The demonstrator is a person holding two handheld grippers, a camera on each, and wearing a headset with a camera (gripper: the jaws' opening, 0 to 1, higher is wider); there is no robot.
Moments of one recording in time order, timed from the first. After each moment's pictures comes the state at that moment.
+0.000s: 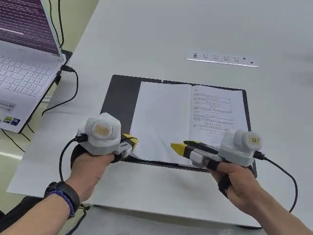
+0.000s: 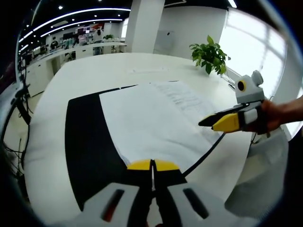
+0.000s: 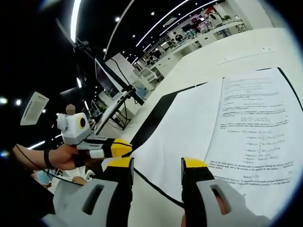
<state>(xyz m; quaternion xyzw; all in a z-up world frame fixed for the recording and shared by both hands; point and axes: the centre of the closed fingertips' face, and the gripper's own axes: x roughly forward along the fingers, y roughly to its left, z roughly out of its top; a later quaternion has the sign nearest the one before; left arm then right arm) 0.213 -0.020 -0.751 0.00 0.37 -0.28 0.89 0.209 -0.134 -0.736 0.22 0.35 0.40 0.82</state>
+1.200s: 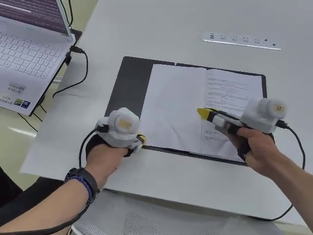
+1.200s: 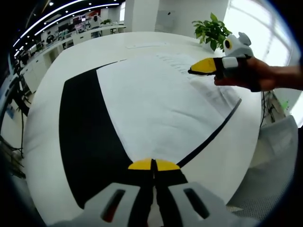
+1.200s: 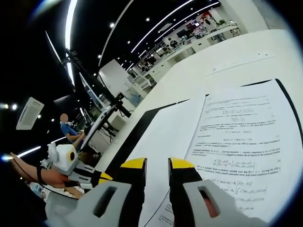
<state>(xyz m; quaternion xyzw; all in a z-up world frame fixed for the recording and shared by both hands) 0.195 -0.012 -0.792 0.05 0.45 -0.26 0.86 0.287 -0.152 -0.740 0.23 0.33 0.38 0.84</state>
